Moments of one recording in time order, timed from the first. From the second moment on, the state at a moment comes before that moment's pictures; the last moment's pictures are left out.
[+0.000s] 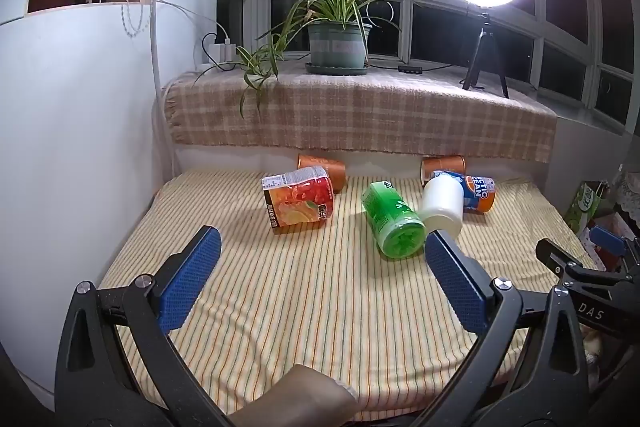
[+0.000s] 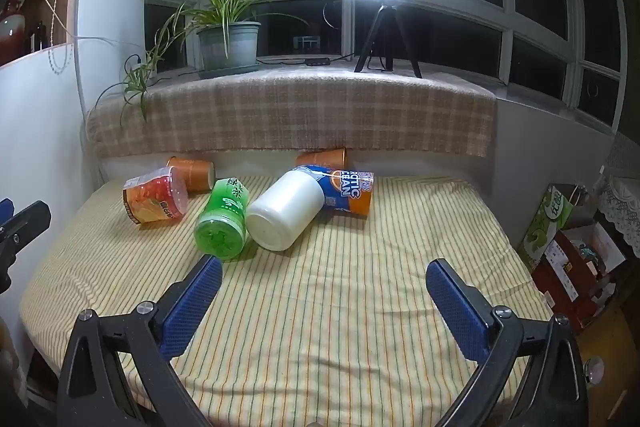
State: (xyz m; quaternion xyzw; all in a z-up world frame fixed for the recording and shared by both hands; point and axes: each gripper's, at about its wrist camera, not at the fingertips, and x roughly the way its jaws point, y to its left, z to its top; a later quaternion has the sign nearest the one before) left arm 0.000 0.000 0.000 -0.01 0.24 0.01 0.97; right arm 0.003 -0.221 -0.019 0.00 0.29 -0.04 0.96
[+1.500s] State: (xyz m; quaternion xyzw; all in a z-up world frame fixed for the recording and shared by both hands) left arm -0.001 0.000 0.000 -0.02 0.23 0.00 0.97; right arm 0.005 -0.220 -0.020 0.00 0.29 -0.04 0.96
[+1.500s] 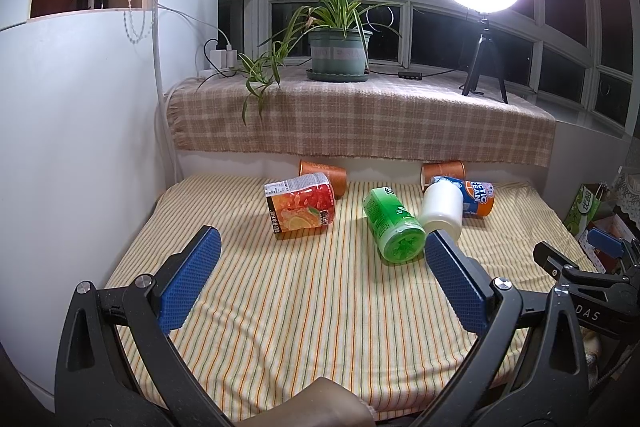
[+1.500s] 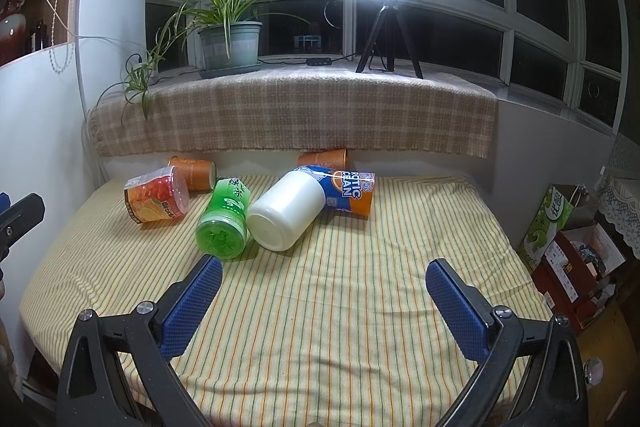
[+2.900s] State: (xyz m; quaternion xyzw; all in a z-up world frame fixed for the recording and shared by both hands) left arm 0.000 0.001 0.010 -0.02 0.23 0.01 0.97; right arm 0.005 -0.221 -0.027 0.01 0.30 -0.04 0.95
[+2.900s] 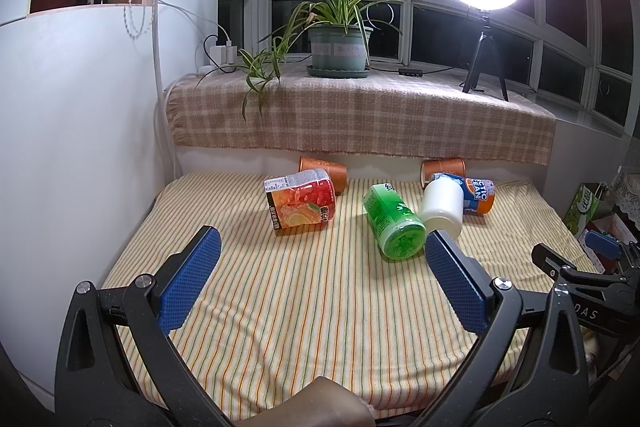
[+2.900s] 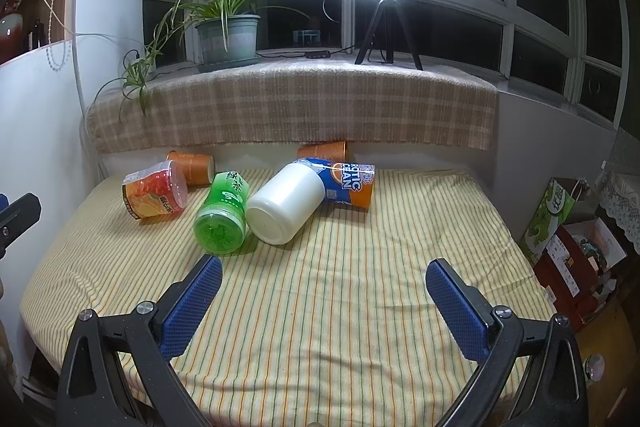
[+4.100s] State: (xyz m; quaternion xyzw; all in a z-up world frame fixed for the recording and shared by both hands) left arm -0.005 0.064 -0.022 -0.03 0.27 0.07 0.96; right arm 0.085 -0.165 -0.012 -0.08 0.31 0.08 0.95
